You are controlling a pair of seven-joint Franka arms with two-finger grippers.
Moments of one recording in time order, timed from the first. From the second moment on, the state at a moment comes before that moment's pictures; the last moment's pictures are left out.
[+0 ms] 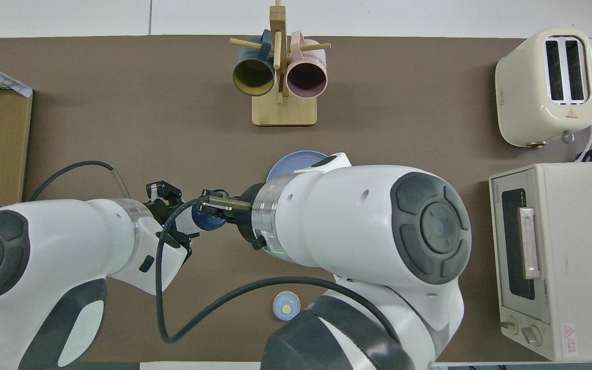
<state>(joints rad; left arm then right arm) -0.66 -0.31 0.15 -2.22 -0.08 2.08 1.00 0.66 0.06 0.03 -1.68 0.45 2.15 0.79</state>
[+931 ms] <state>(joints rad) -0.65 -0.31 0.17 -2.19 -0.08 2.10 0.98 0.64 0.06 0.05 -1.72 0.56 2.37 0.96</state>
